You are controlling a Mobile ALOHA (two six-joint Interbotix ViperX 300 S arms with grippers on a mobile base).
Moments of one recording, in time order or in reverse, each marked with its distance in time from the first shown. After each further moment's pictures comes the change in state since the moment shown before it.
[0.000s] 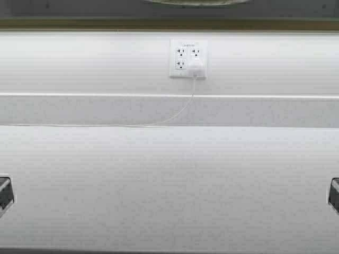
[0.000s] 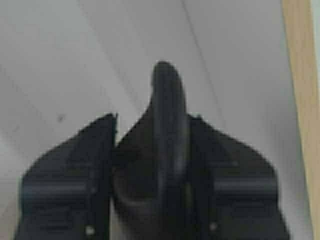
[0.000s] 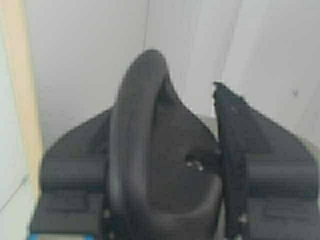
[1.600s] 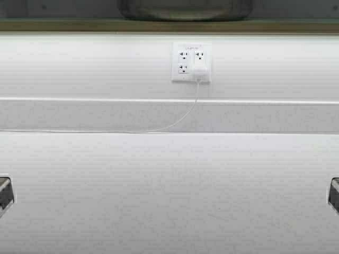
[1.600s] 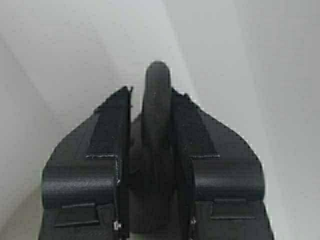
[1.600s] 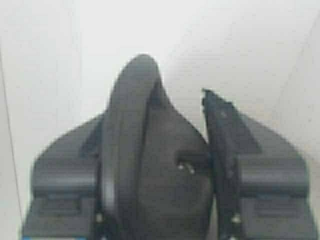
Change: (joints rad) left arm 0.189 0.411 -0.334 -0.035 0.149 -0.095; right arm -0.160 0.442 -0.347 -0.021 0.129 0.032
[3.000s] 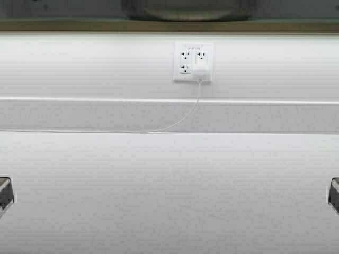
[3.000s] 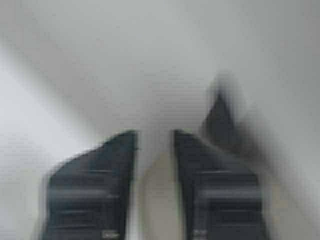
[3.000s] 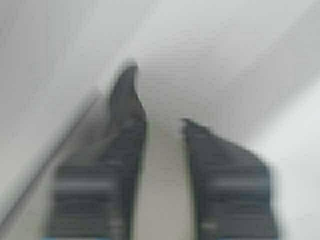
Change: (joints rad) left arm 0.087 -0.377 0.523 0.152 -0.114 0.135; right arm -0.232 -0.422 0.420 -0.368 0.084 -0.173
